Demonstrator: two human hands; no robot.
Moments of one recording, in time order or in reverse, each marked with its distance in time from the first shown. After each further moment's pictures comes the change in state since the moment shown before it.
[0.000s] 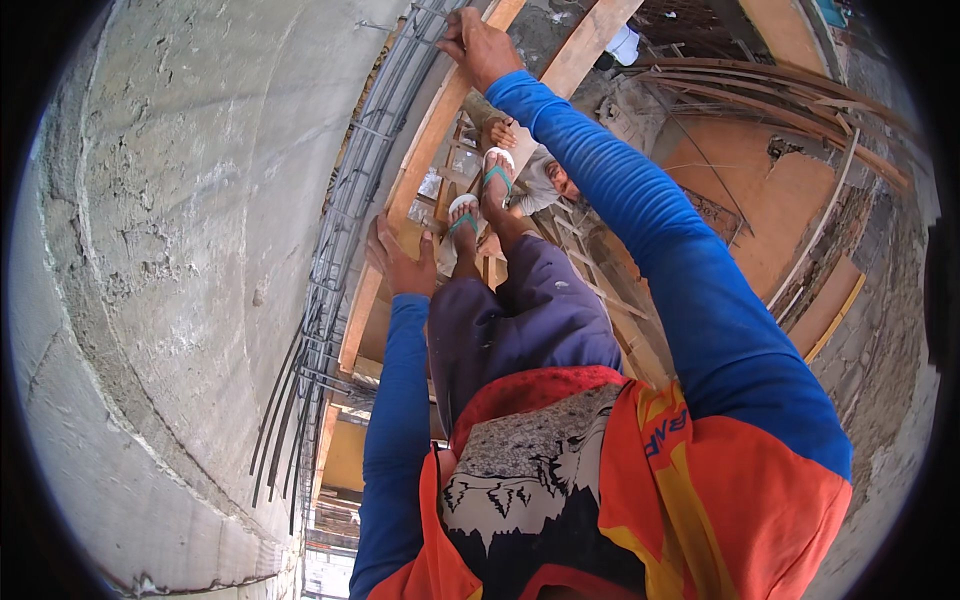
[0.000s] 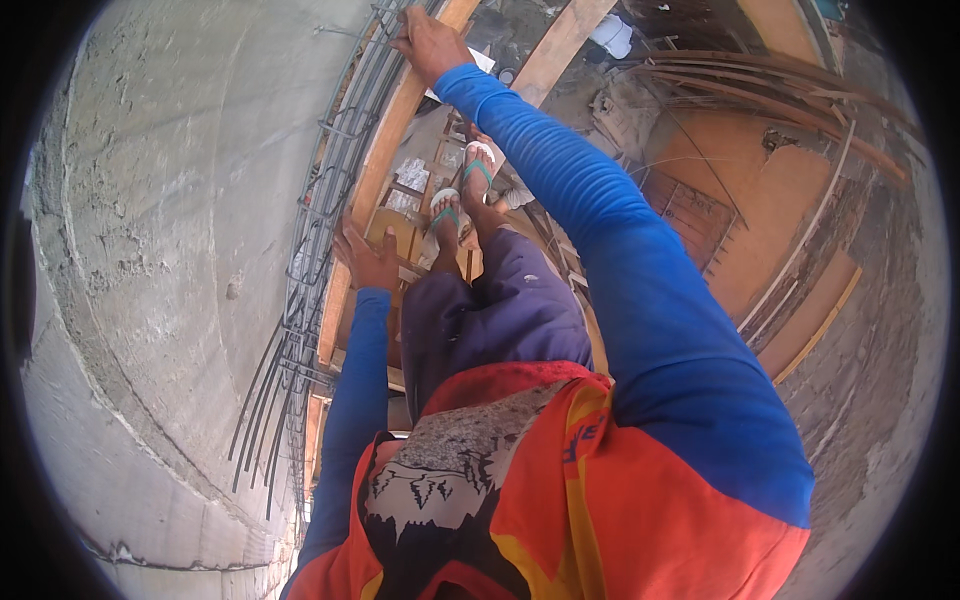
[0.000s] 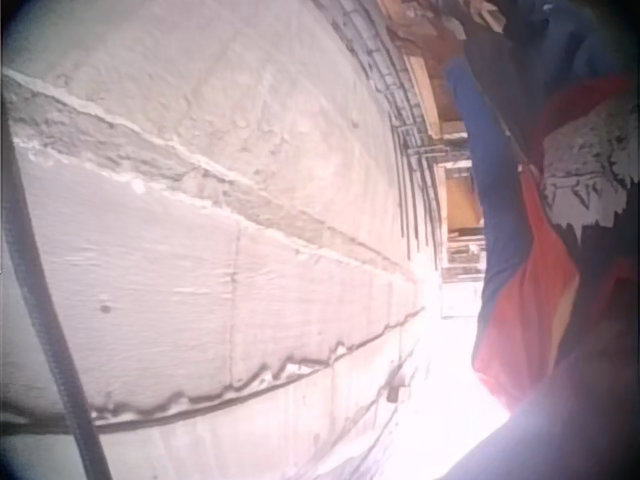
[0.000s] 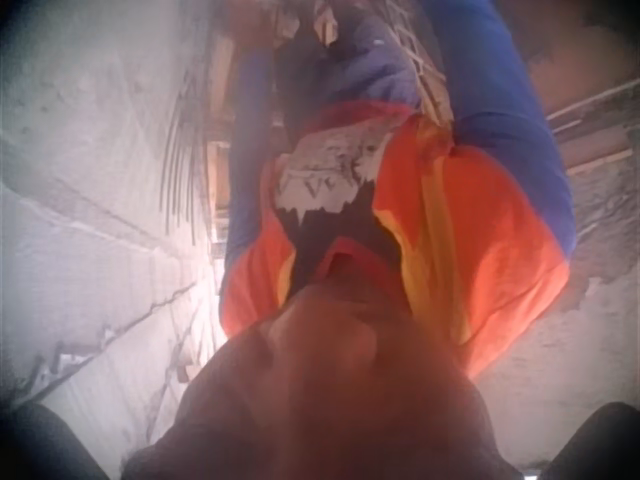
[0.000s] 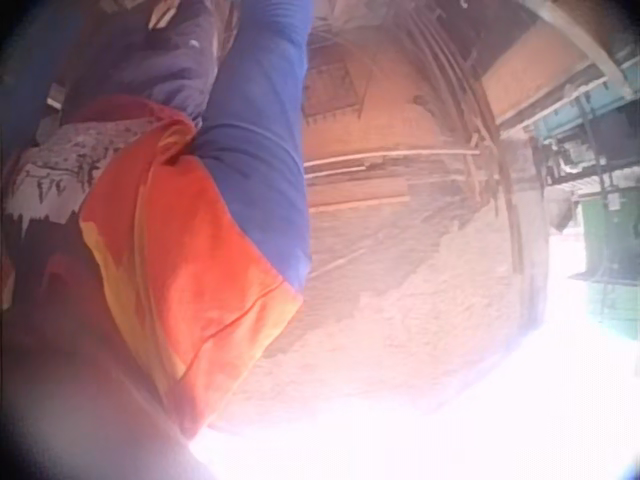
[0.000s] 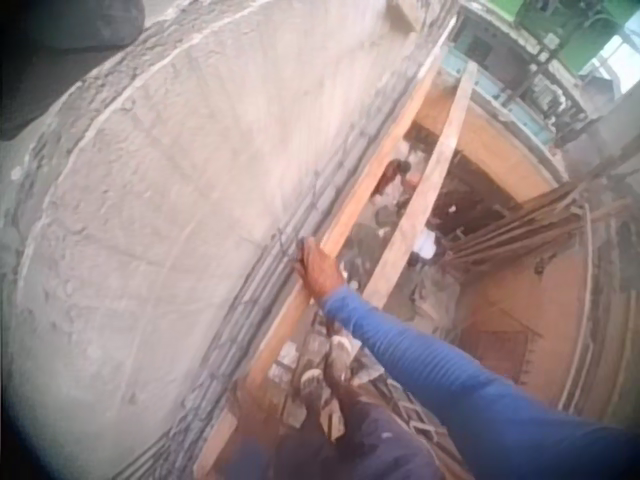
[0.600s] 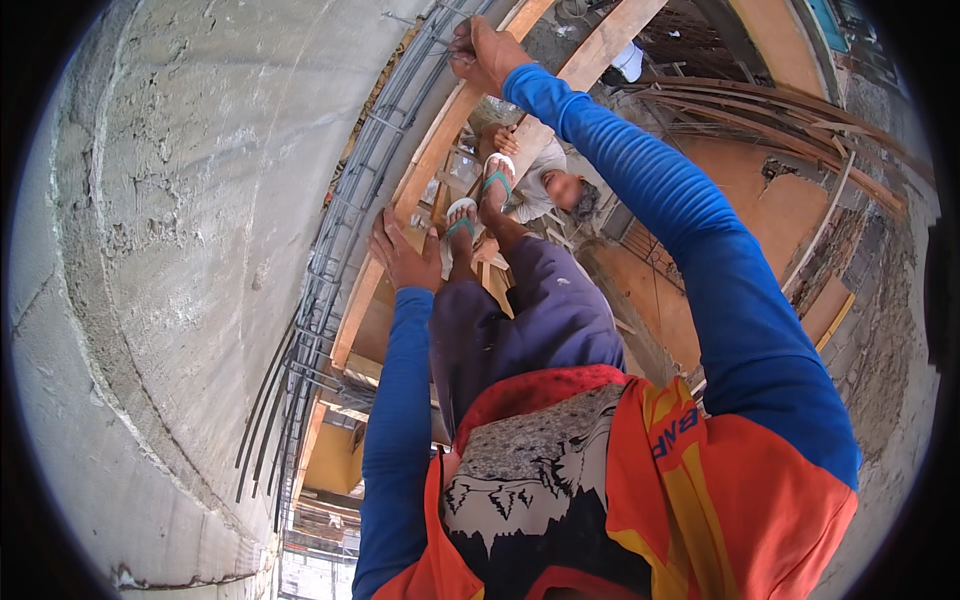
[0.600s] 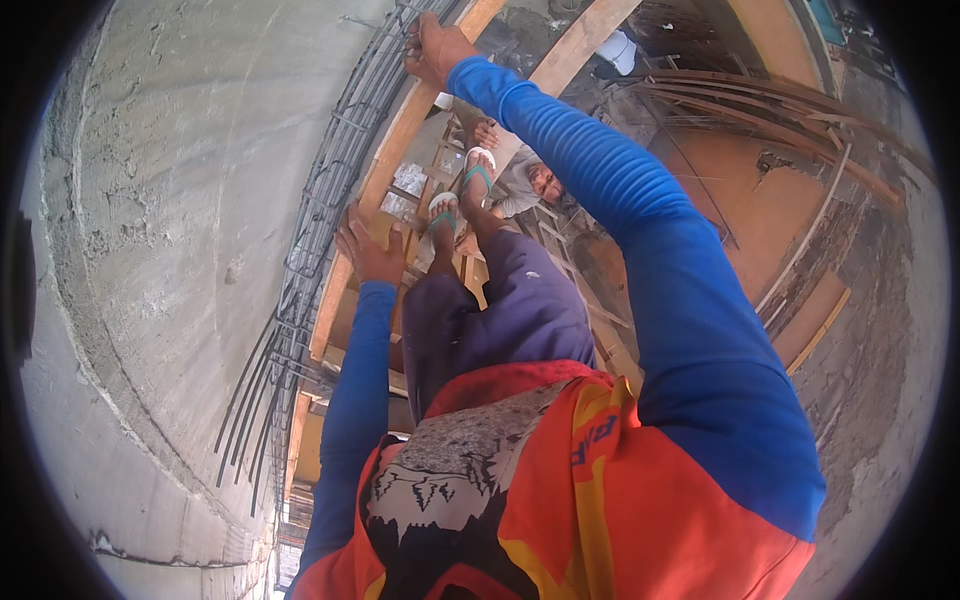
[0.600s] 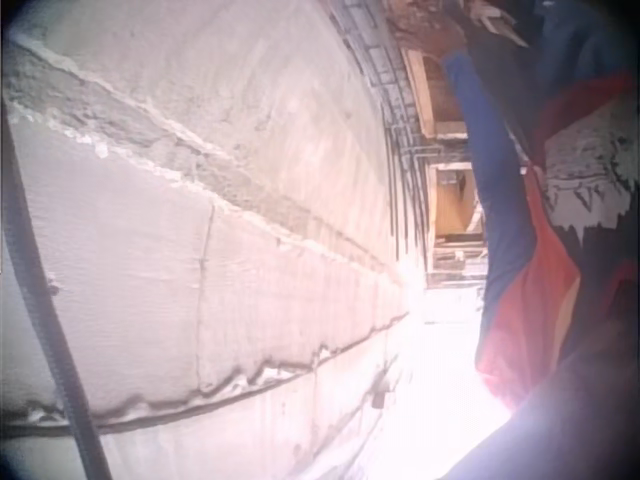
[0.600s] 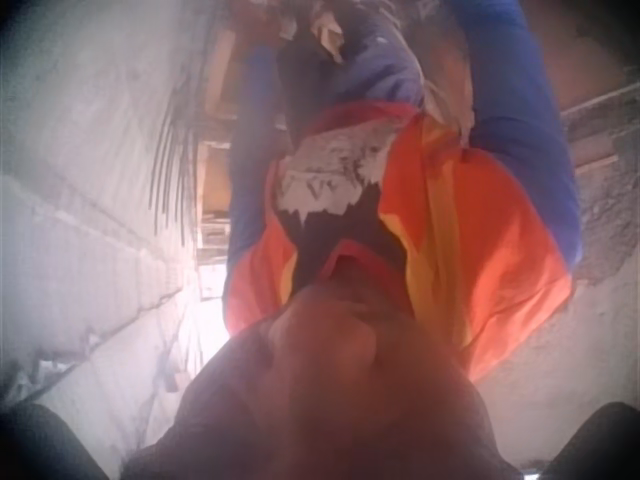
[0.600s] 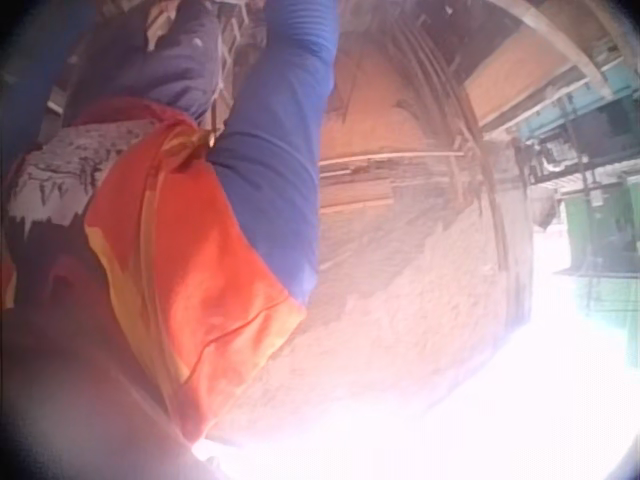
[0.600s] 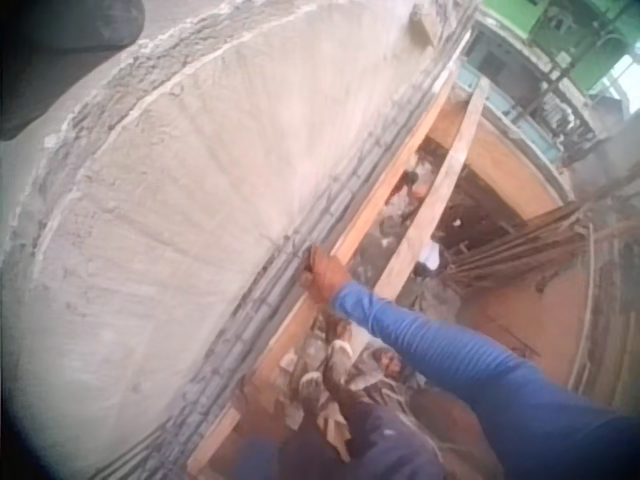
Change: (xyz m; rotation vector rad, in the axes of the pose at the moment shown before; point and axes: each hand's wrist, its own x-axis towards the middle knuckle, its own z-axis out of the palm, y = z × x) left_hand -0.004 -0.002 0.003 0.023 0.021 -0.019; right_hand 0.007 -0.040 -0.018 0.005 -0.376 0.089
